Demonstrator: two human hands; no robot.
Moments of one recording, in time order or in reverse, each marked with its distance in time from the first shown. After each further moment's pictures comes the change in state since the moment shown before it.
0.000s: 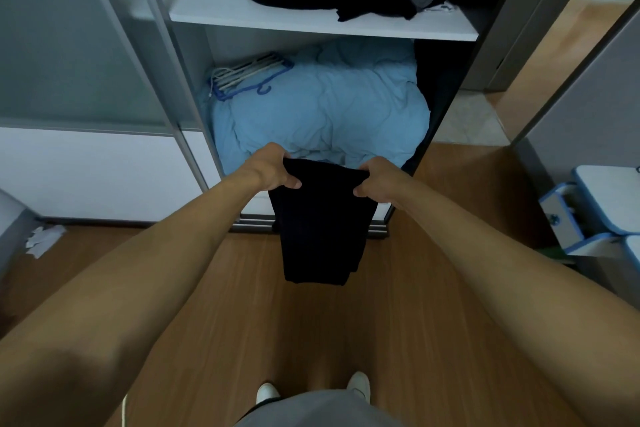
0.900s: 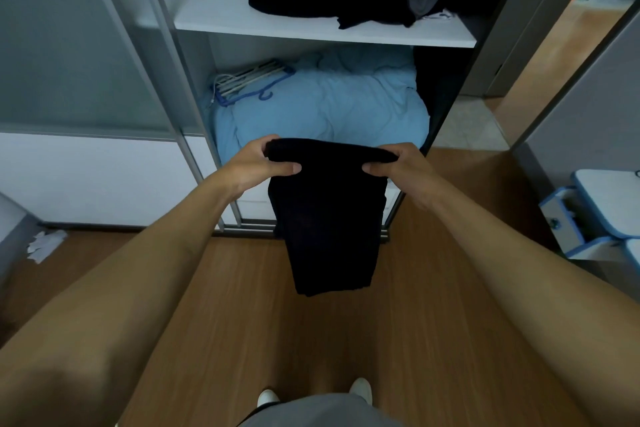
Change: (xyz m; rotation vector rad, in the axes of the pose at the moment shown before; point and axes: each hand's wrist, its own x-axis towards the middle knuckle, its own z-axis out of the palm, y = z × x) left_hand -0.028 -0.020 -0.023 -0.585 0.023 0.172; right_hand -0.019 0.014 -0.026 0.549 0.127 -0.246
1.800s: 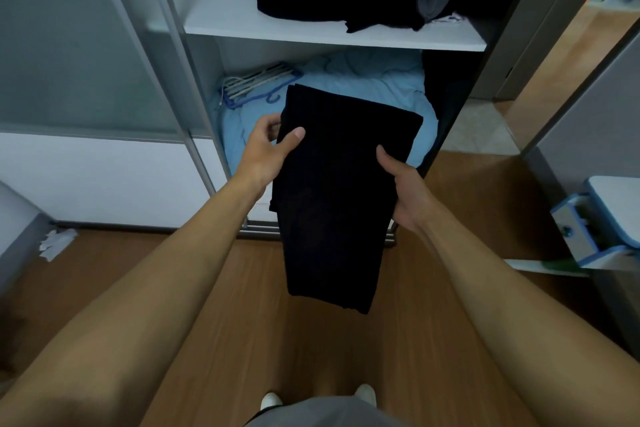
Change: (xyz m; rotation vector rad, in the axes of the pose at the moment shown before) left_hand 0.007 0.020 0.023 -0.177 0.366 0.124; right_hand -0.014 0.001 0.028 0.774 -0.080 0.189
